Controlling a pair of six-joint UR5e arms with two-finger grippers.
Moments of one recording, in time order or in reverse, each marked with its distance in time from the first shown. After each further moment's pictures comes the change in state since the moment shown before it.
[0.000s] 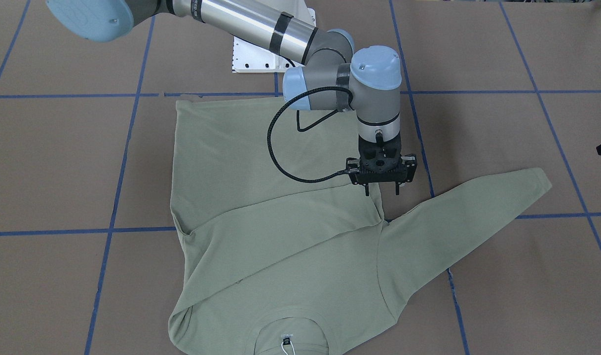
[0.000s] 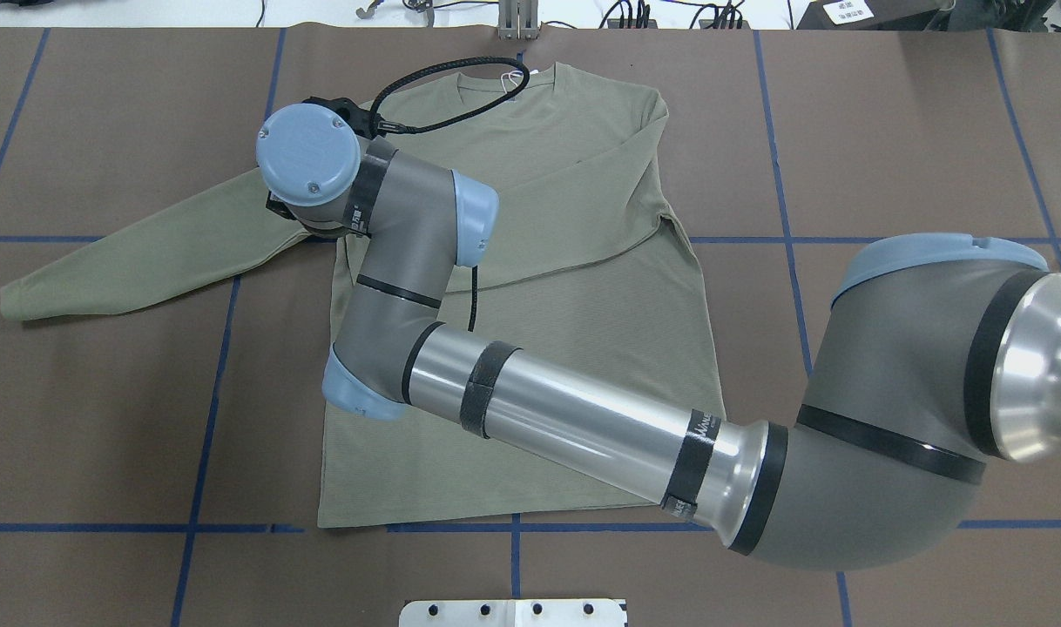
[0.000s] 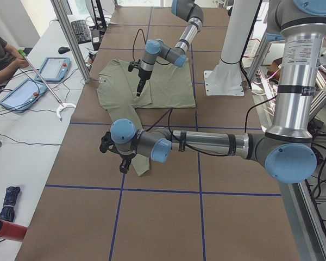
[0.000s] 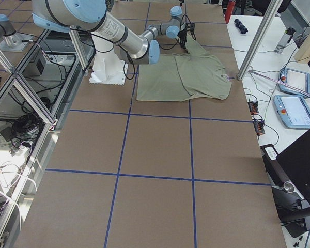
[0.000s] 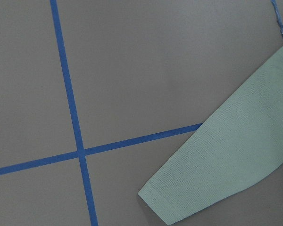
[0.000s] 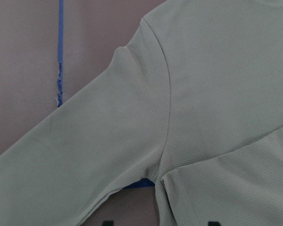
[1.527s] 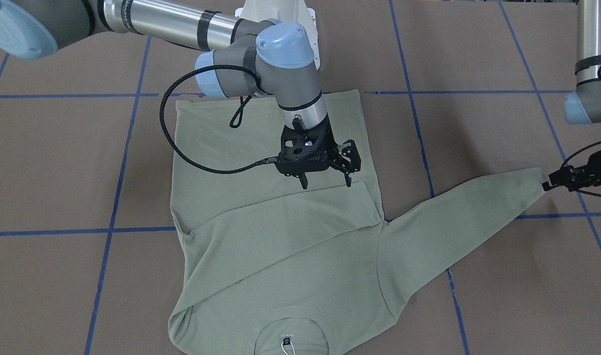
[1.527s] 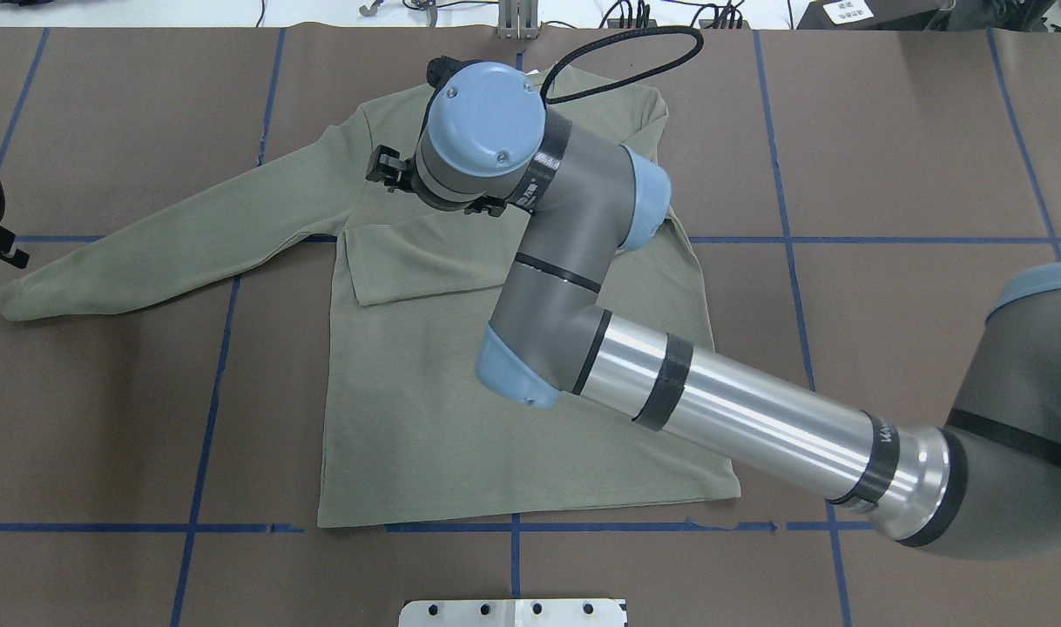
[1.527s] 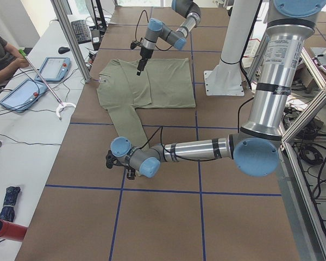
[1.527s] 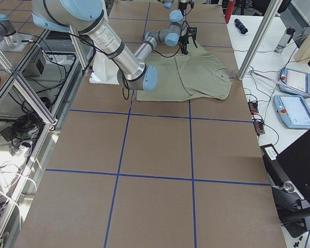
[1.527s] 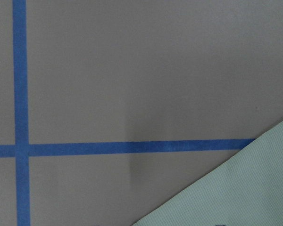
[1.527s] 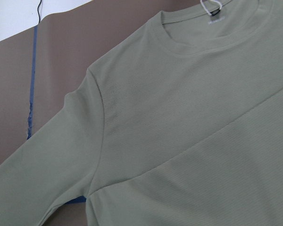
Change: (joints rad) left arm 0.196 -0.104 0.358 -0.324 0.042 -0.396; right arm 0.107 -0.382 0.574 -0.133 0.095 0.009
